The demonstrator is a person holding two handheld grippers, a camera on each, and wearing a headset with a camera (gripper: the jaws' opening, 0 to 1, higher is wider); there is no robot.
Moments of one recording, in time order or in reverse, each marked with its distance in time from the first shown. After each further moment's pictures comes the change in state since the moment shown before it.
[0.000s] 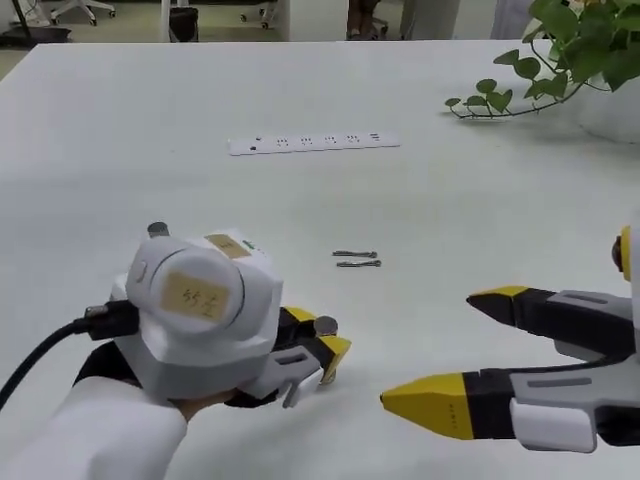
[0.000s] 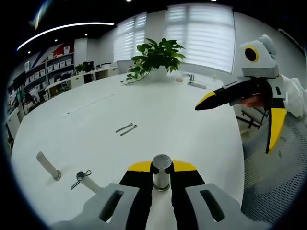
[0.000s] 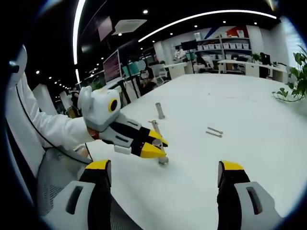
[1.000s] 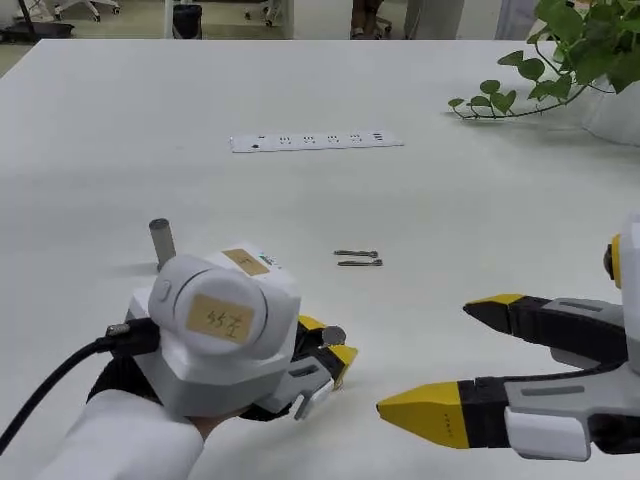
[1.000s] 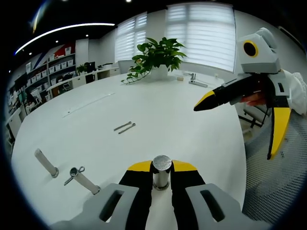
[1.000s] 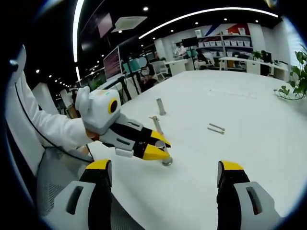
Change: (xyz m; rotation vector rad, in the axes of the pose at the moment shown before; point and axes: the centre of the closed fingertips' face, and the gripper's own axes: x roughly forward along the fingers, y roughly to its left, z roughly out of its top) left arm 0.005 -0.004 -0.005 -0.010 -0.008 0.026; right arm 0.004 0.003 -0.006 -0.004 0.033 0.003
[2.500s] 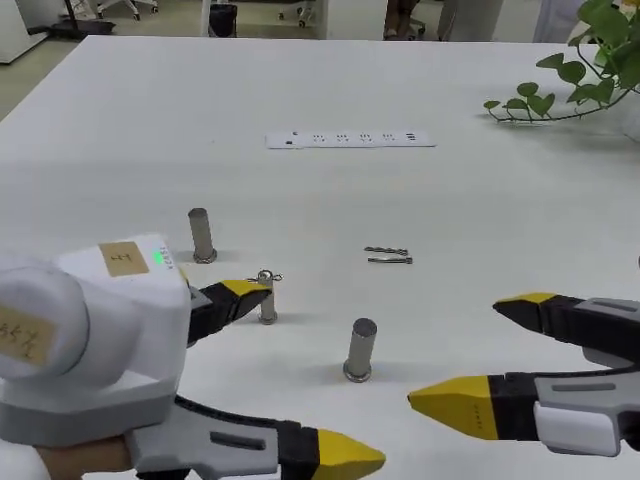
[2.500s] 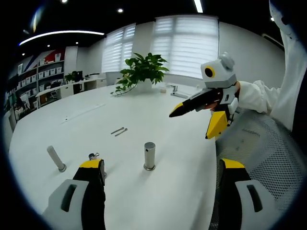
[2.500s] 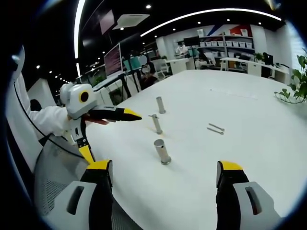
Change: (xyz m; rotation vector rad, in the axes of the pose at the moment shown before) left arm -0.082 -0.012 -0.002 0.028 -0.086 -0.161; right arm 0.001 -0.003 -0.001 -0.026 0.014 -0.004
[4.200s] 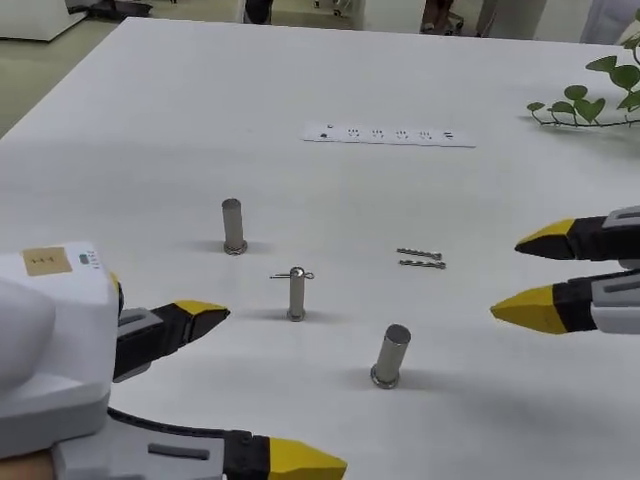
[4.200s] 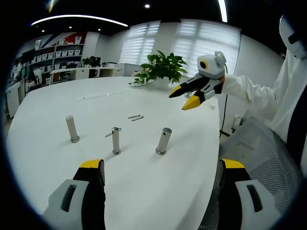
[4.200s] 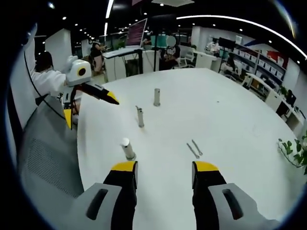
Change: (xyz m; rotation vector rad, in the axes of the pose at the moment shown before) left arm -0.035 0.025 -0.024 -0.200 -0.012 0.082; right arm 0.019 -0.066 0.039 -0.417 0.185 0.059
